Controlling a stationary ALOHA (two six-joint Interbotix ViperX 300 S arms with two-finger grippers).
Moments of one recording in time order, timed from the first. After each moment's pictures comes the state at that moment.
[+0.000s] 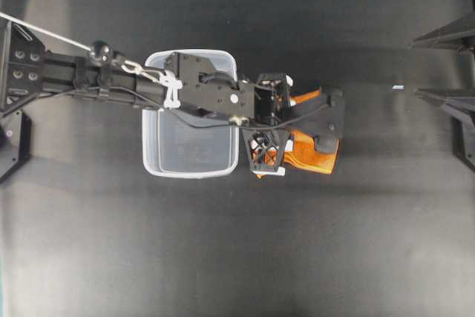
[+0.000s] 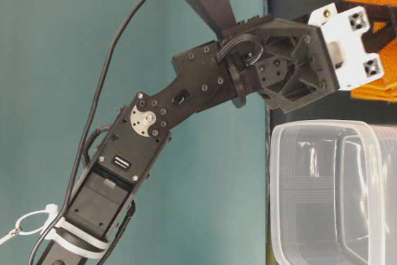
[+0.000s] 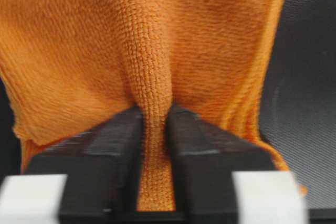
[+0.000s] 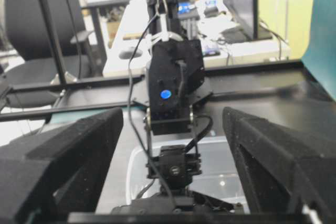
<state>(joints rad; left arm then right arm) 0.00 0.54 -0.05 0.04 0.62 0.11 -0.02 -1.08 1.20 0.02 -0.16 0.05</state>
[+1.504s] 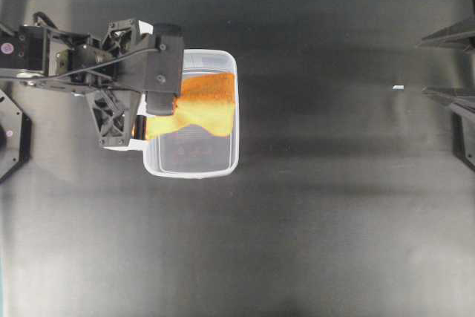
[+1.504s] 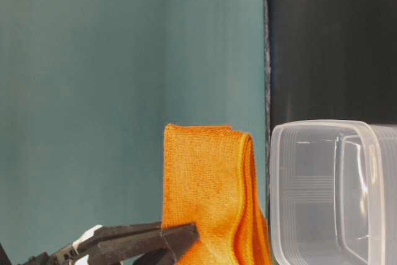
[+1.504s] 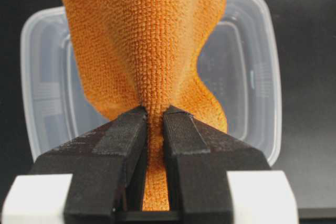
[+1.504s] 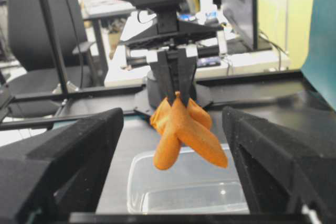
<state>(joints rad) 0.03 -0.28 0.52 0.04 0.70 0.10 -0.02 -1.11 1.22 0.02 -0.18 0.05</state>
